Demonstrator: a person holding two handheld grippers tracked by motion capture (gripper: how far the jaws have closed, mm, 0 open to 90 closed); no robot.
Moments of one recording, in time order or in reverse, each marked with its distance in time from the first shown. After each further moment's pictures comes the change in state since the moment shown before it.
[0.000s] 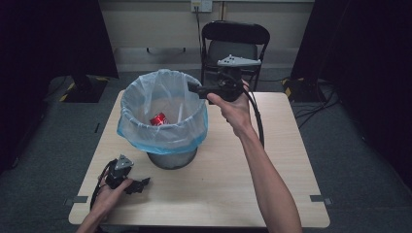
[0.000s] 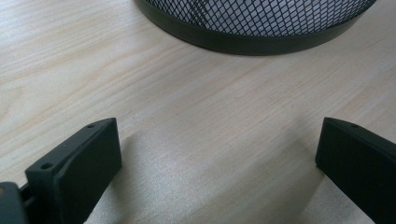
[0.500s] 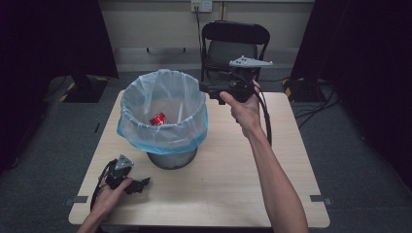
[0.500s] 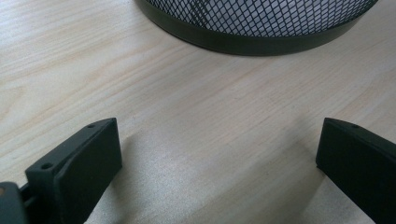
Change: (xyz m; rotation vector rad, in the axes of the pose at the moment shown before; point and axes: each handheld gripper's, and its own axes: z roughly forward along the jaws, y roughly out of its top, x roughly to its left) left arm 0.000 0.000 0.000 -0.002 0.003 -0.004; right arm -0.016 -0.005 -0.019 -0.004 -0.068 0.013
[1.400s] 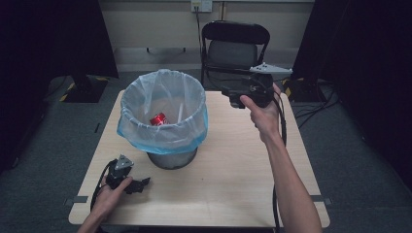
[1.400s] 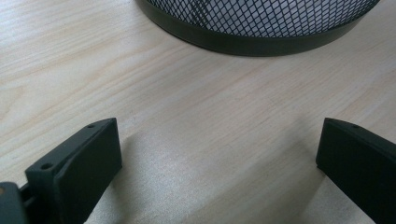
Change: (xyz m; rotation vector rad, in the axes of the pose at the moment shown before) left arm -0.001 0.000 0.000 -0.003 0.002 -0.007; right arm -0.035 -0.021 -0.032 0.044 -0.164 0.018
